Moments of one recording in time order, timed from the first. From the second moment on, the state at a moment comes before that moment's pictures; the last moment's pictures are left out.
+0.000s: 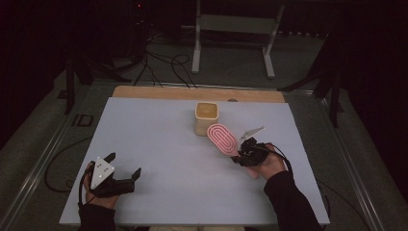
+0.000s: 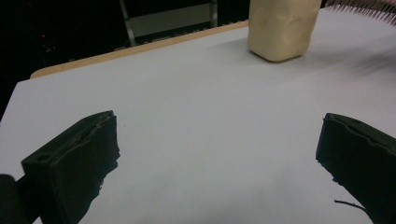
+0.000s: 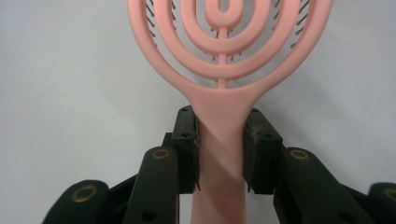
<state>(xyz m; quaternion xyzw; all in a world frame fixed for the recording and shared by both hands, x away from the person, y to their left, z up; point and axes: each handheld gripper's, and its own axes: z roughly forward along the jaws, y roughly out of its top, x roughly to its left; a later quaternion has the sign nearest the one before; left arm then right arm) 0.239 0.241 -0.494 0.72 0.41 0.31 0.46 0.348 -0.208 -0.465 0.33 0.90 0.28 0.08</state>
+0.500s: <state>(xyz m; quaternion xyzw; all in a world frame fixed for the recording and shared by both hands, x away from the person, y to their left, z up) 0.240 0.240 -0.495 0.72 0.41 0.31 0.46 0.324 -0.209 -0.449 0.32 0.86 0.38 0.13</state>
